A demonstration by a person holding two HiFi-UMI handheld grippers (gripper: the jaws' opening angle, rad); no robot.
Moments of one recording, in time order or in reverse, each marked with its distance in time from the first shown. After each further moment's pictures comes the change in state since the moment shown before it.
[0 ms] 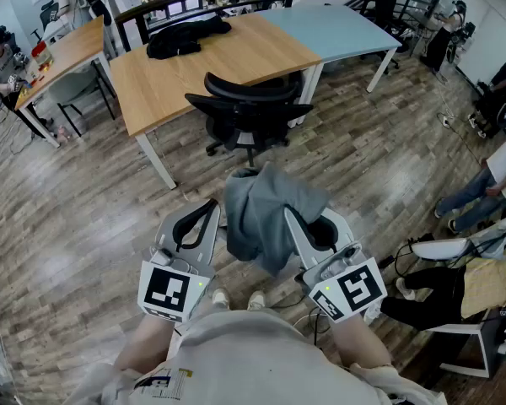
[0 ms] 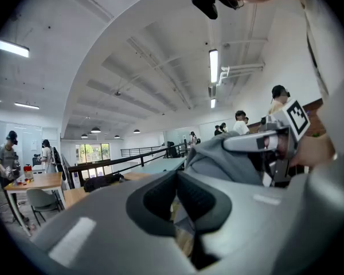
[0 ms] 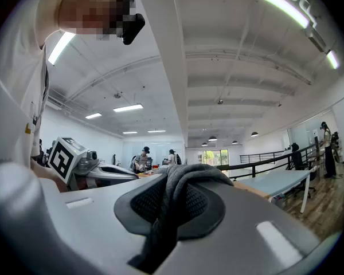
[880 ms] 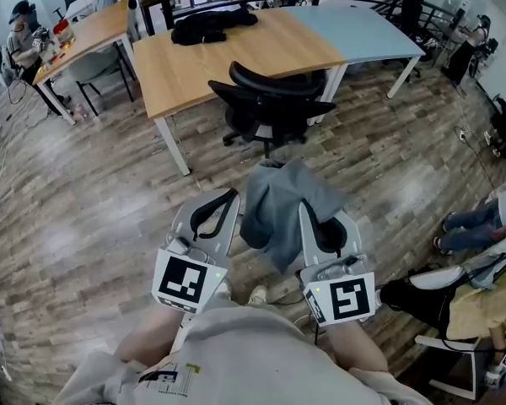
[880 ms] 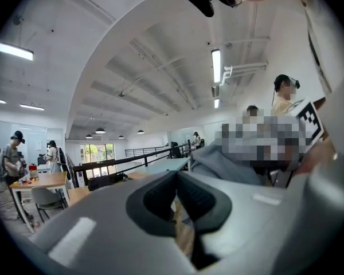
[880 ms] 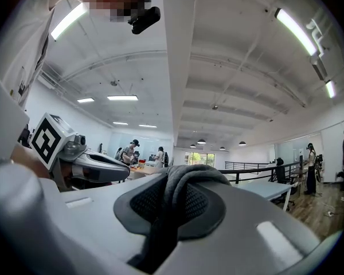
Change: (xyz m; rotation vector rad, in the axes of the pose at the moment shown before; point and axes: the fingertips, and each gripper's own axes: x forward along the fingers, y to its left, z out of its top) left arm -0.004 -0.004 0.002 0.035 -0.026 0.040; right arm 0.000 0.003 -0.007 -0.115 0.010 -0.152
